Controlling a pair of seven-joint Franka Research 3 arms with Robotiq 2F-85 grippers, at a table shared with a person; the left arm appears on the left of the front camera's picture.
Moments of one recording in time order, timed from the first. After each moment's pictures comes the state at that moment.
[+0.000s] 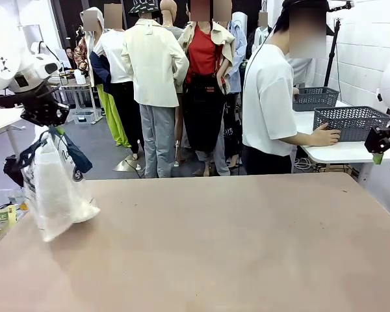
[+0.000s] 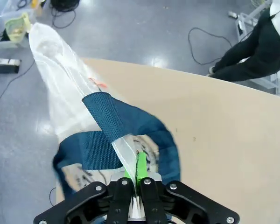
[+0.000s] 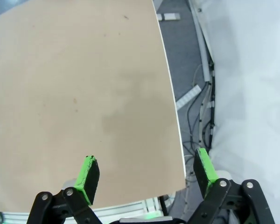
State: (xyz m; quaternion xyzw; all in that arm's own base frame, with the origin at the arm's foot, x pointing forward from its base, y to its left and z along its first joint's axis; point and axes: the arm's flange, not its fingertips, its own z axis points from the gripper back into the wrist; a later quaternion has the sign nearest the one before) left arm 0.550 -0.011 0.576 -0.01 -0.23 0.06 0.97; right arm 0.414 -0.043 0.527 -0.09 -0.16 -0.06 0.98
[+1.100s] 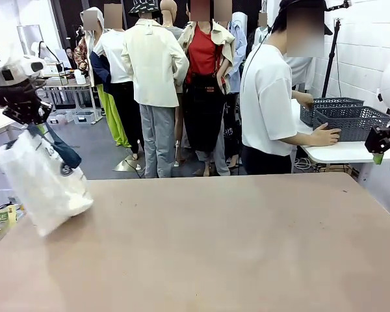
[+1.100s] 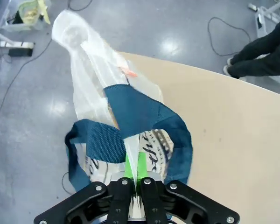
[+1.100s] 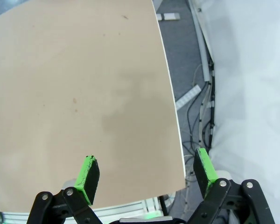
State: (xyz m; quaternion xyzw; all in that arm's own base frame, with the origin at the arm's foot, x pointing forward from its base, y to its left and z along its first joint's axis) left arm 0.591 0.056 0.589 0.02 -0.17 0.08 0.98; right arm 0.414 -0.043 0.527 -0.09 -0.16 -0.06 0.98
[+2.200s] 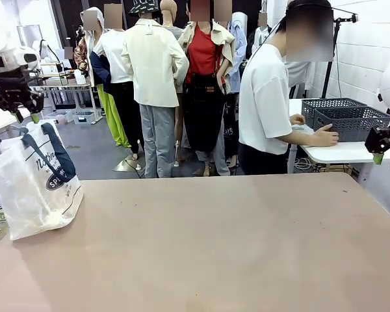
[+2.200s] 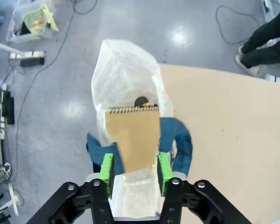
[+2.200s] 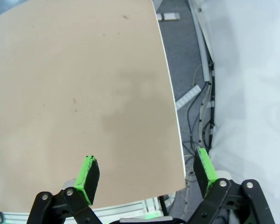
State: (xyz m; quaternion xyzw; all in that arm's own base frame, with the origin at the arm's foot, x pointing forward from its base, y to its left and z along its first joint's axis) left arm 0.624 0.078 0.624 0.05 -0.16 0.03 0.98; right arm 0.414 -0.043 0.527 -0.09 -0.16 -0.06 0.98
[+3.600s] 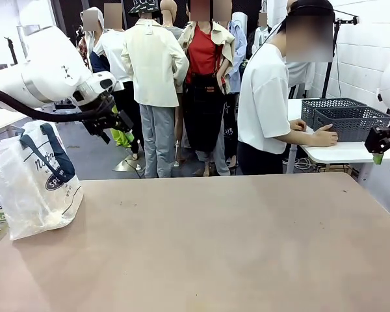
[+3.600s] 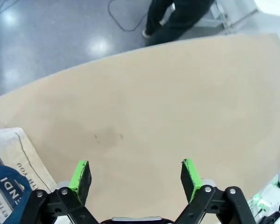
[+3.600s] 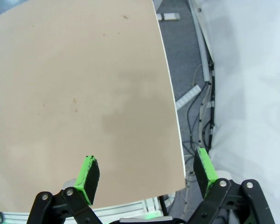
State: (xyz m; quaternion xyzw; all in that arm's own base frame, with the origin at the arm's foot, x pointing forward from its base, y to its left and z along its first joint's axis) left arm 0.604 -0.134 0.521 -0.11 -0.18 -0.16 0.96; right arm 0.414 -0.043 0.528 -0.09 -0.16 -0.06 0.98
